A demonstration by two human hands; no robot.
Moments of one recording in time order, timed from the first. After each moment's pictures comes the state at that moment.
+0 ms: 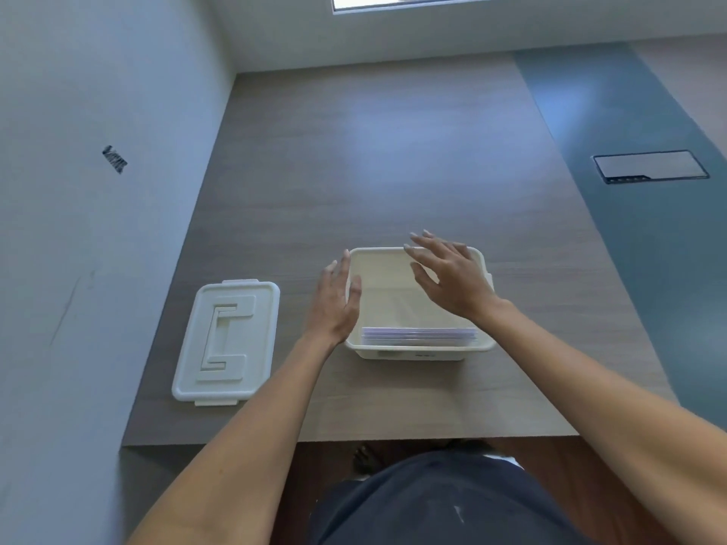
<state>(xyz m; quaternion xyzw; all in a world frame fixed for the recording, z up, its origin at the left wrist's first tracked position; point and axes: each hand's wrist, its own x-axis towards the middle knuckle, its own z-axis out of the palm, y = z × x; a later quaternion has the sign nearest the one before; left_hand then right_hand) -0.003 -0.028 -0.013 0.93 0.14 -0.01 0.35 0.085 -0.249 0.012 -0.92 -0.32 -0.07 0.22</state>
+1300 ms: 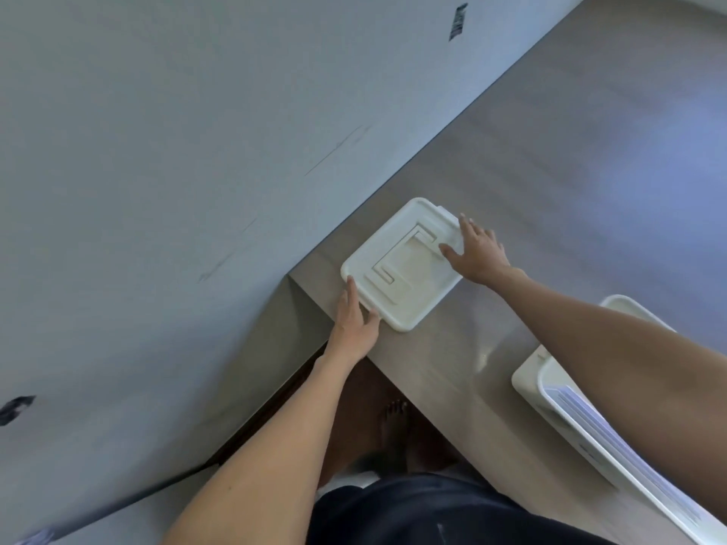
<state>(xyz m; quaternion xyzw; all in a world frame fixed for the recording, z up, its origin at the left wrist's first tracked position) -0.206 0.093 -0.053 0.67 0.56 -0.01 0.49 0.064 0.078 -0.058 -0.85 -0.44 0.28 0.08</state>
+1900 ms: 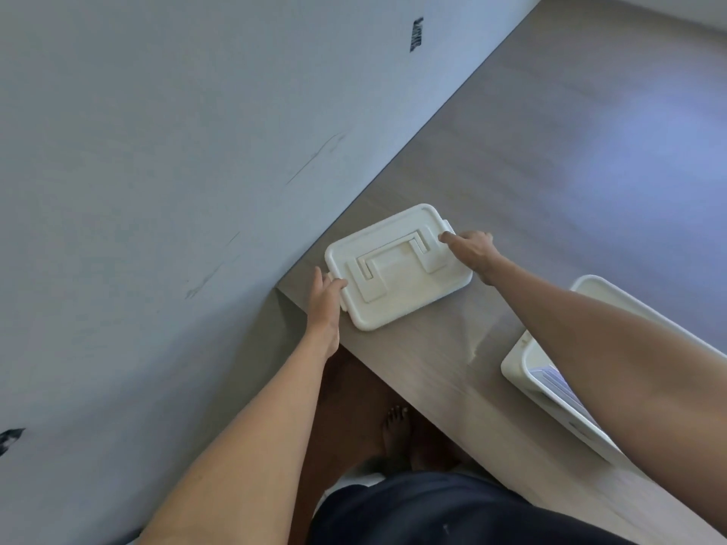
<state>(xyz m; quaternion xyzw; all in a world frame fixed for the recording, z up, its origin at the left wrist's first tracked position) -0.191 0.126 -0.024 0.40 0.58 0.19 0.68 0.077 0.066 -0.048 -0.85 -0.18 0.41 0.26</state>
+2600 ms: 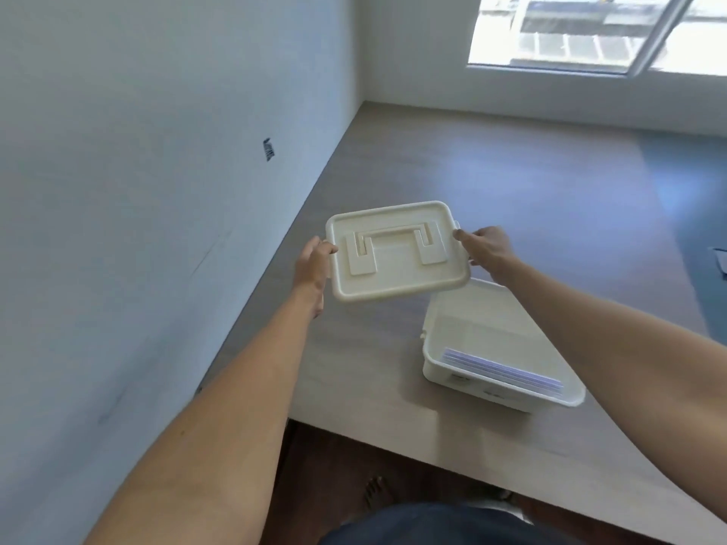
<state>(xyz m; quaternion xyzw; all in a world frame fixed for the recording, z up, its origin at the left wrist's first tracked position) -0.039 0.127 0.065 0.60 0.40 0.13 0.68 0.148 -0.109 0.075 -0.88 -0.04 0.17 0.44</state>
